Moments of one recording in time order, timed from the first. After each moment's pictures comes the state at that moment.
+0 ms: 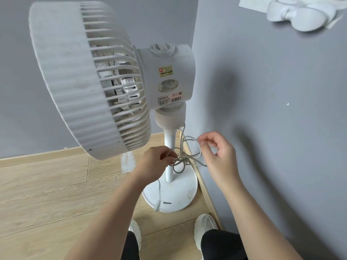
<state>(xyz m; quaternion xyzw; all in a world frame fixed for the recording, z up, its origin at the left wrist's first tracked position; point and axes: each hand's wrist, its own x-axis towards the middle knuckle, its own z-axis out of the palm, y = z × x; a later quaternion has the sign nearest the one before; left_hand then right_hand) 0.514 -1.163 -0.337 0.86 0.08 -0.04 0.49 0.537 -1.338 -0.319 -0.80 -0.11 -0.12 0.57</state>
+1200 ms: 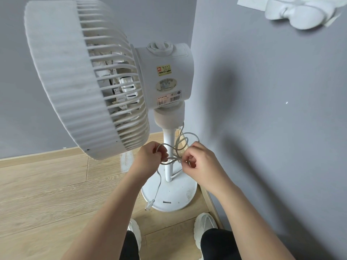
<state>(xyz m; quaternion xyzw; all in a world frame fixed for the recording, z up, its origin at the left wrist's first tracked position) 0.516 -1.162 -0.333 0.77 0.21 -0.01 0.60 0.539 -1.331 -0.341 -0.89 -0.28 -0.04 0.36</state>
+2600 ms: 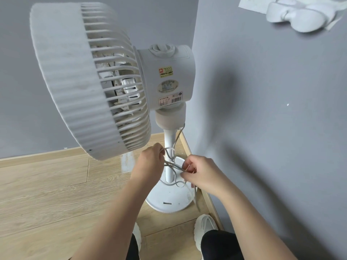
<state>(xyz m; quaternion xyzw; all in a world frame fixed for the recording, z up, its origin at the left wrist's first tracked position) 0.514 -1.162 -0.351 0.94 0.11 0.08 0.32 0.530 -1.334 -0.333 -0.89 -0.15 0.19 0.39</state>
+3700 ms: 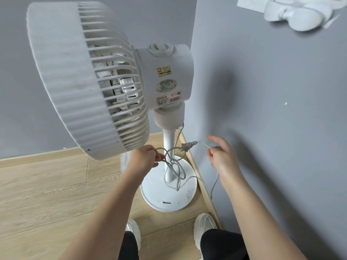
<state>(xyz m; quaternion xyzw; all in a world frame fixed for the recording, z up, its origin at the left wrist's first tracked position) 0.519 -1.155 -0.335 0.73 0.28 -0.03 0.62 0.559 -1.351 -0.336 -0.78 0.09 0.04 0.61</state>
